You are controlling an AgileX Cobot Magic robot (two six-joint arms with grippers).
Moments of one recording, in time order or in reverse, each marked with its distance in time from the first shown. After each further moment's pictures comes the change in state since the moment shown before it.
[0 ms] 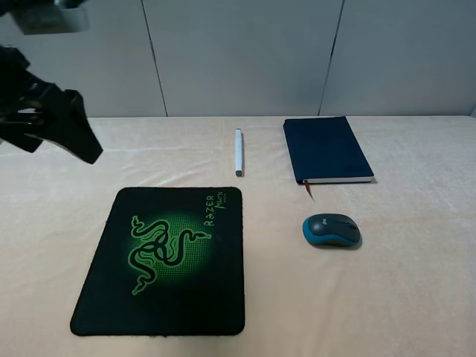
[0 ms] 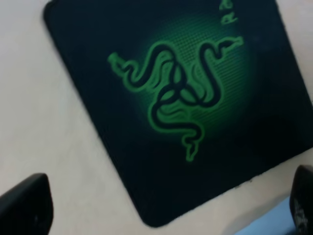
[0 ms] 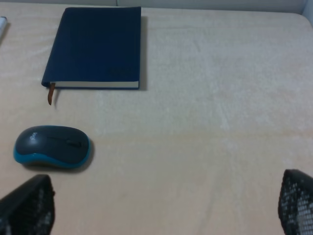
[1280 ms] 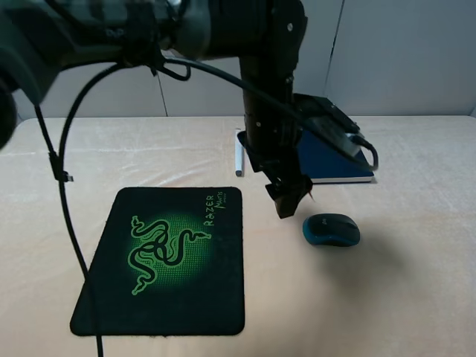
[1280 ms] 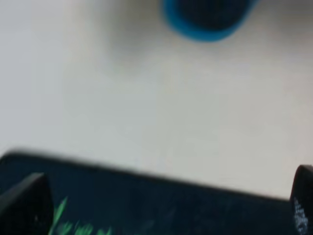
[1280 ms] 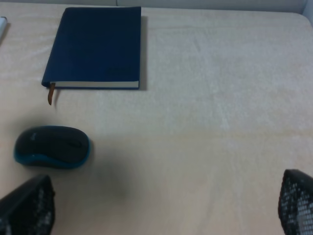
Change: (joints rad) left arm -0.575 0.918 -0.832 0.107 0.103 0.296; right arm 0.000 0.000 0.000 0.000 0.000 0.002
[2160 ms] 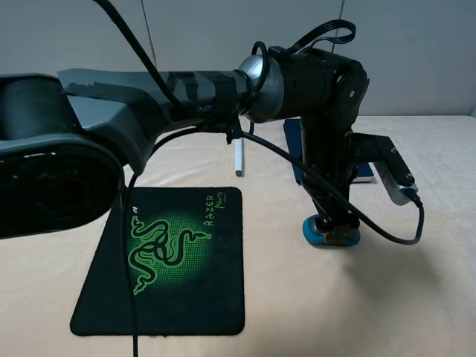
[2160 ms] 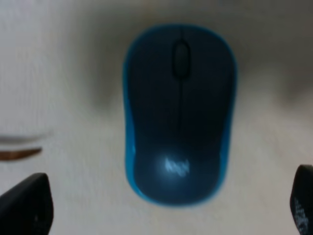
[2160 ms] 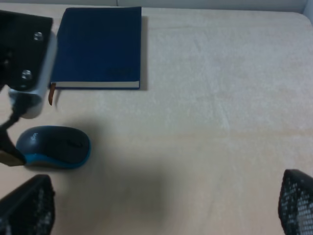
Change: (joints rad) left arm -0.103 0.210 -0.207 0.018 -0.158 0.101; right arm 0.000 0.000 0.000 0.001 0.000 0.003
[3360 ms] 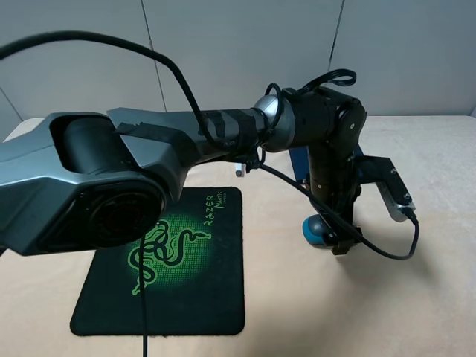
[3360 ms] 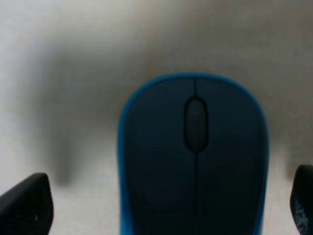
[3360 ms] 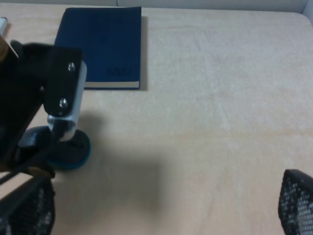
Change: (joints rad) left arm 0.000 0.129 -0.082 -0.041 -0.051 0.034; right arm 0.000 0.000 0.000 0.000 0.000 0.000
